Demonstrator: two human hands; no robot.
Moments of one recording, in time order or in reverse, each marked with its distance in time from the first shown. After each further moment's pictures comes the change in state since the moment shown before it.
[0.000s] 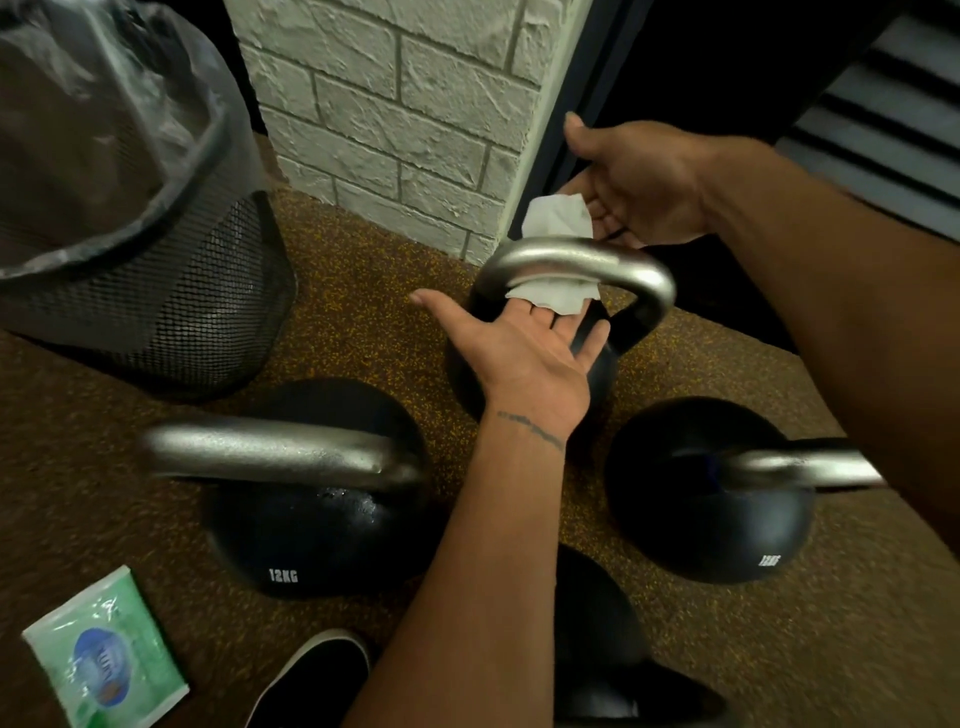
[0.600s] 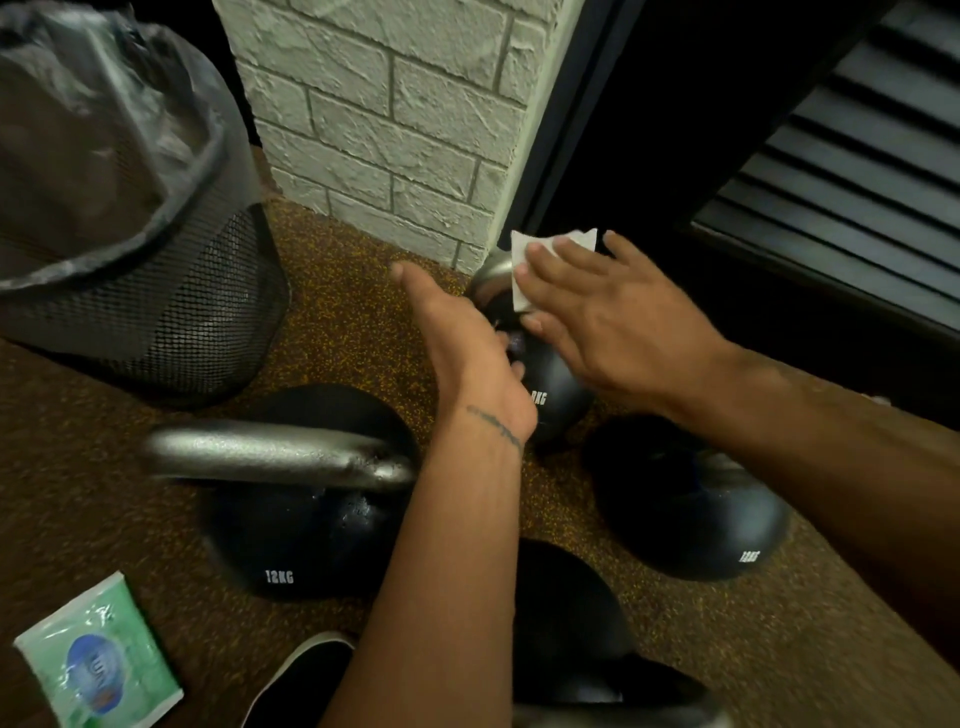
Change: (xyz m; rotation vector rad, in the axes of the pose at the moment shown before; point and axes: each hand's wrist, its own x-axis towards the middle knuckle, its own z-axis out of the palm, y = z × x) left_hand -0.021 0.025 0.004 0.469 0.301 0.221; right_hand -0.061 0.081 0.070 -1.346 0.574 -0.756
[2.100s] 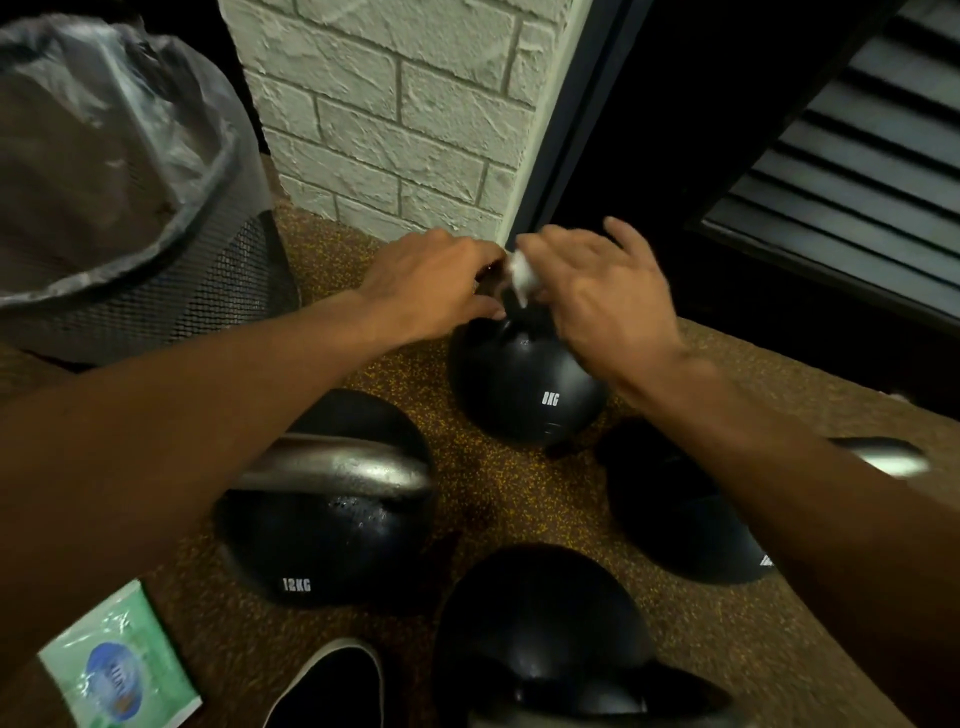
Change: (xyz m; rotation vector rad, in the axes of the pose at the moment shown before) left_hand 0.093 0.067 -0.029 1.985 -0.459 0.994; right_hand 0.028 -0.012 0.021 0.040 0.157 0.262
